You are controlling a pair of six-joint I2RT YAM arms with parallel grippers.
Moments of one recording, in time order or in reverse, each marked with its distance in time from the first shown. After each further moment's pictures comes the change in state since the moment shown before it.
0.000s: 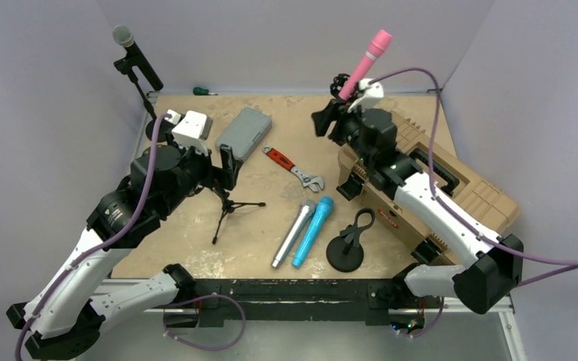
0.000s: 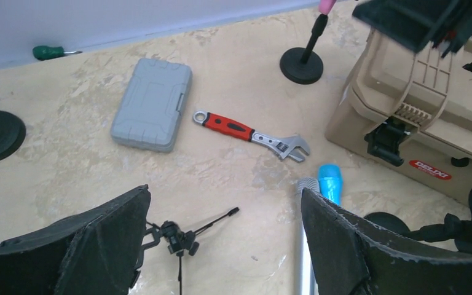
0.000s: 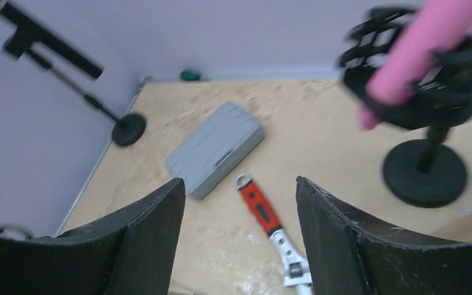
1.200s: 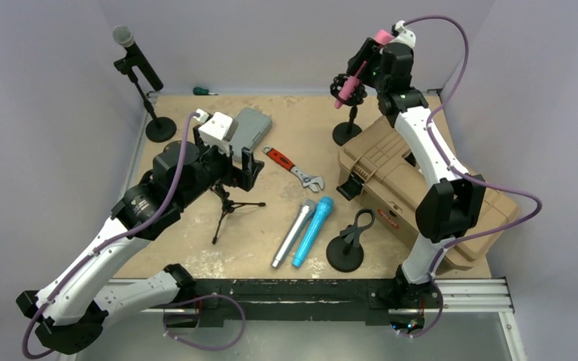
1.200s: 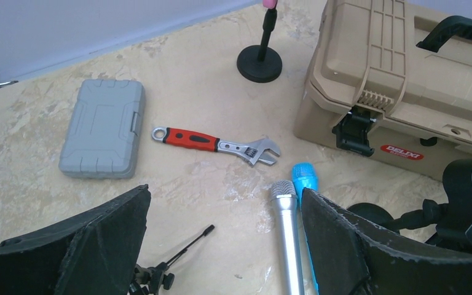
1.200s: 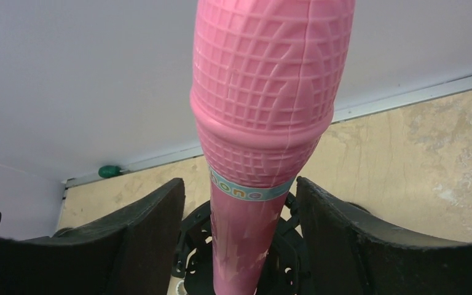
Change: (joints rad) left arm 0.000 0.057 -0.098 0.196 0.177 0.064; right arm -0.417 0.509 0.634 -0.215 -0.051 0.108
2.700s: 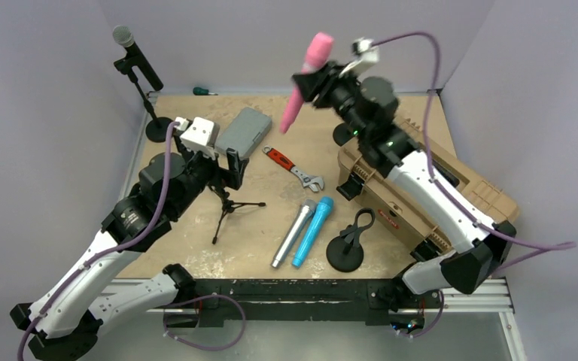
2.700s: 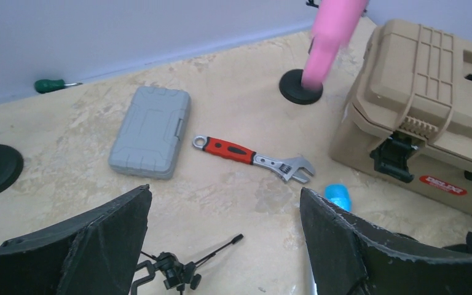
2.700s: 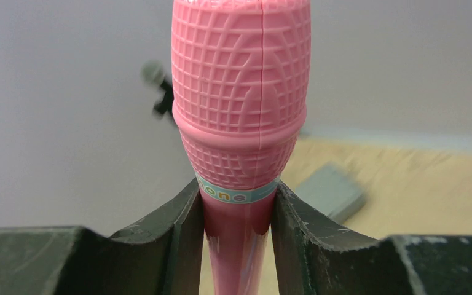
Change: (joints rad) left arm 0.000 -0.083 -0.062 0.042 -0.135 0.018; right arm 0.349 -0.359 -0.175 0.196 -0.026 -0.016
